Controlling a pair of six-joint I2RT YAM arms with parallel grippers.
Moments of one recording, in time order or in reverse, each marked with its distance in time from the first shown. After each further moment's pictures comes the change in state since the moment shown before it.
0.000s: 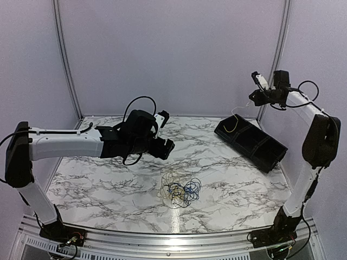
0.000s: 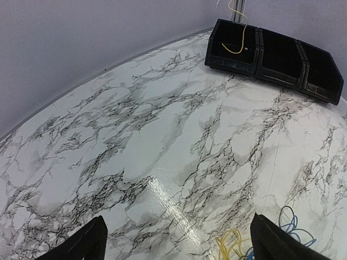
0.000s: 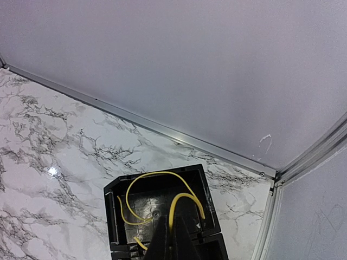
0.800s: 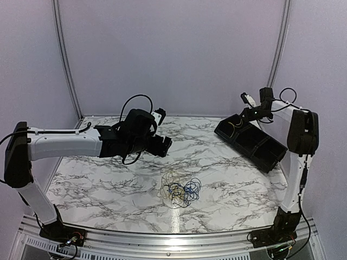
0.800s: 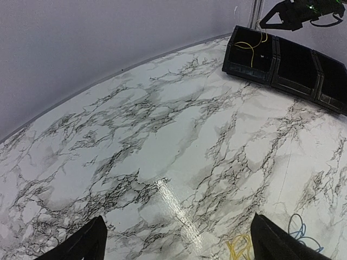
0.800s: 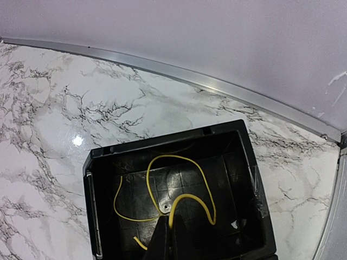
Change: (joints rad) left arm 0.000 -0.010 -0.001 -0.005 -0.061 -0.027; right arm 0.005 0.334 0.104 -0.034 -0.050 0.020
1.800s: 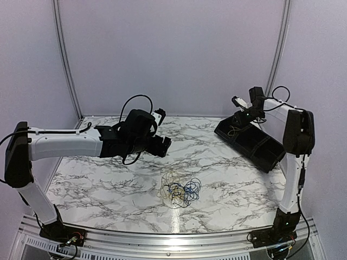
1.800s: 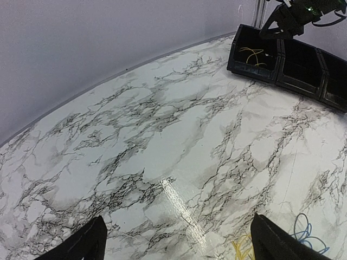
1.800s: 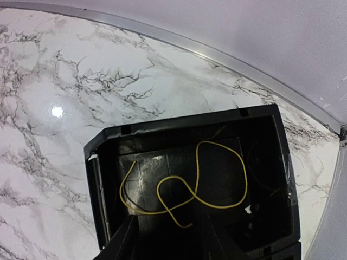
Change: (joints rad) left arm 0.000 0.004 0.000 -0.003 -0.024 0.013; right arm 0.095 0.026 0.042 -0.102 0.182 -0.053
